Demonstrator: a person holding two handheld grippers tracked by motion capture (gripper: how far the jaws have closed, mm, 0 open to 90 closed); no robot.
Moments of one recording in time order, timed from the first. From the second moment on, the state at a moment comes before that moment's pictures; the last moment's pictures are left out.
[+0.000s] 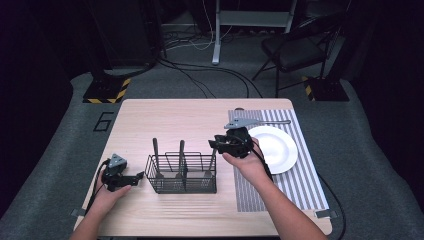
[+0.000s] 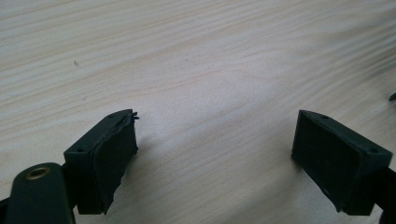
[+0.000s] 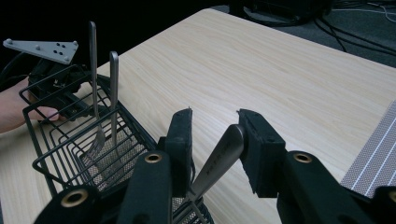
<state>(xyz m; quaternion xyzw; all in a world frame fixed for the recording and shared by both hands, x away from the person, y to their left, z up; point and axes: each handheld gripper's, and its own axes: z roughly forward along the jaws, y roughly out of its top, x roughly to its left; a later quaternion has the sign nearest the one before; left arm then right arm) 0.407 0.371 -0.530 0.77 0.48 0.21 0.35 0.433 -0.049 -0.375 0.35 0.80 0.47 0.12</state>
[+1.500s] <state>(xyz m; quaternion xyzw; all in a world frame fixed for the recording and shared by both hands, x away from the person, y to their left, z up) 0.407 0.371 -0.530 0.77 0.48 0.21 0.35 0.404 -0.025 -0.342 0.26 0.83 0.48 0.09</state>
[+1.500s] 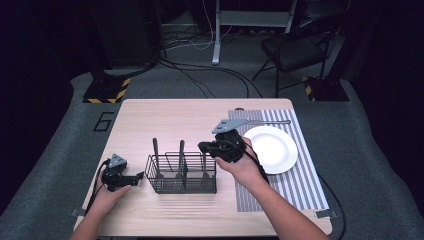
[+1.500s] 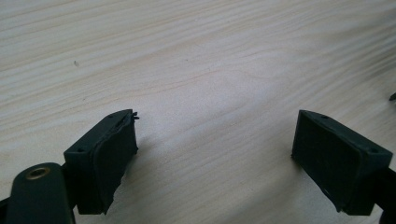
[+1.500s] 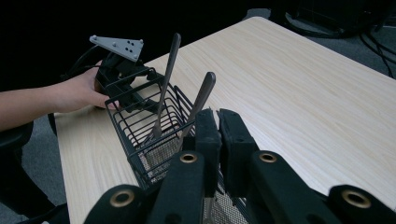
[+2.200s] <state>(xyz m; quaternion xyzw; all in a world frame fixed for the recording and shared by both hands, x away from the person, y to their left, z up) 0.407 0.371 -0.530 0.77 0.48 0.21 0.35 0.400 -0.029 -0.309 0.27 0.82 0.49 0.08</state>
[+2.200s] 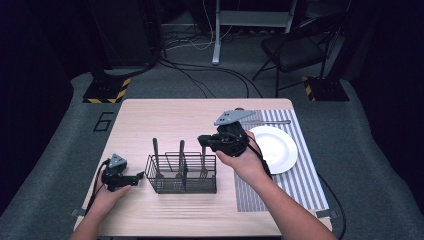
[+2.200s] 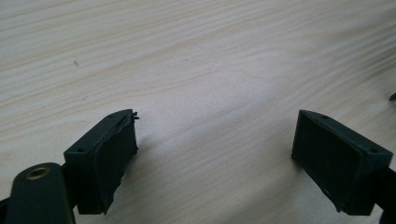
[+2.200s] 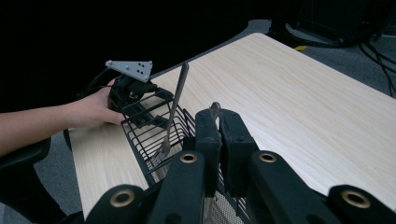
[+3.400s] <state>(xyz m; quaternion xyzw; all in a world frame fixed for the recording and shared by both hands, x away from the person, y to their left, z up) 0.407 0.371 -0.530 0.77 0.48 0.21 0.35 0.396 -0.046 -0.229 0.26 0.80 0.52 0.12</state>
